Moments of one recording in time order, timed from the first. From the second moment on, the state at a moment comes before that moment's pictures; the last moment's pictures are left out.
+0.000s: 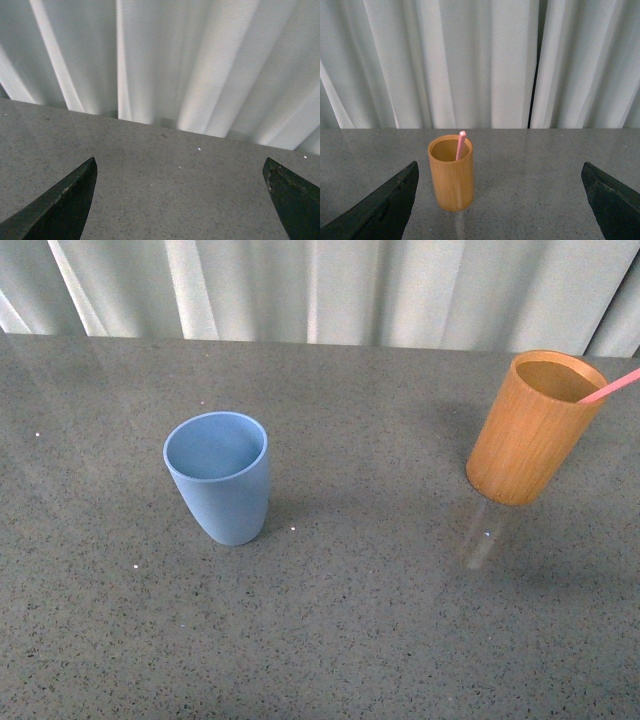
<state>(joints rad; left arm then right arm) -0.08 1.54 0.79 0.54 -0.17 -0.10 0.00 0.00 0.02 0.00 0.00 0.00</state>
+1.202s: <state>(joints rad) 0.00 0.97 0.10 0.86 0.00 -0.01 0.00 0.00 0.02 0.00 0.00 0.00</state>
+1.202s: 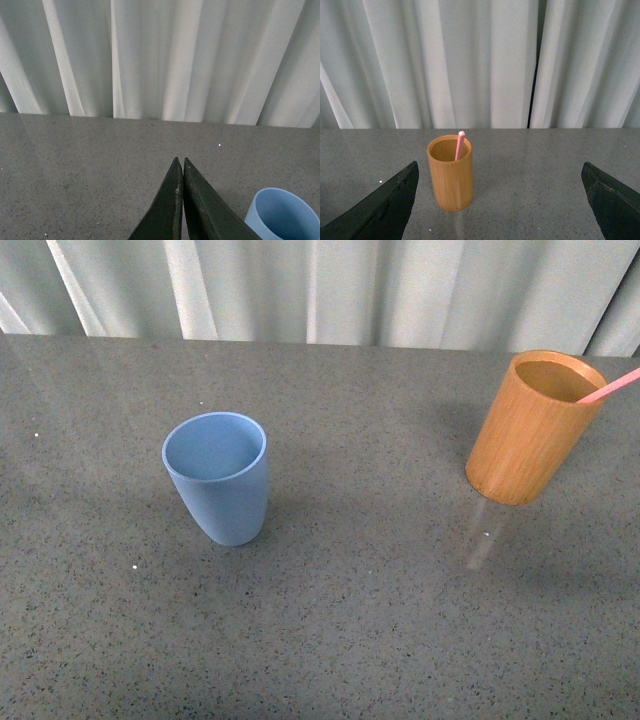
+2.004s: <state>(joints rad) 0.00 0.47 0.02 0.46 0.00 0.00 0.00 0.00 0.02 0.00 0.00 0.00</state>
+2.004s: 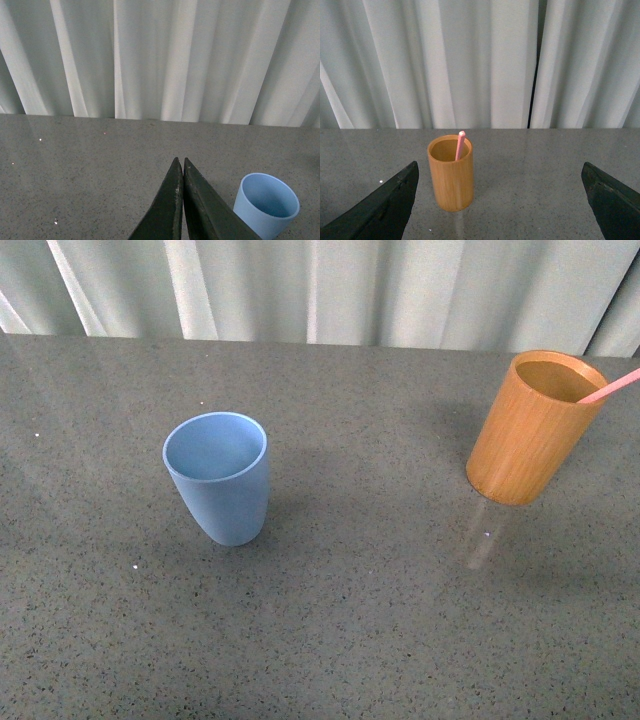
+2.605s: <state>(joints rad) 0.00 0.24 0.02 0.24 0.00 0.00 0.00 0.00 0.02 0.00 0.00 0.00</state>
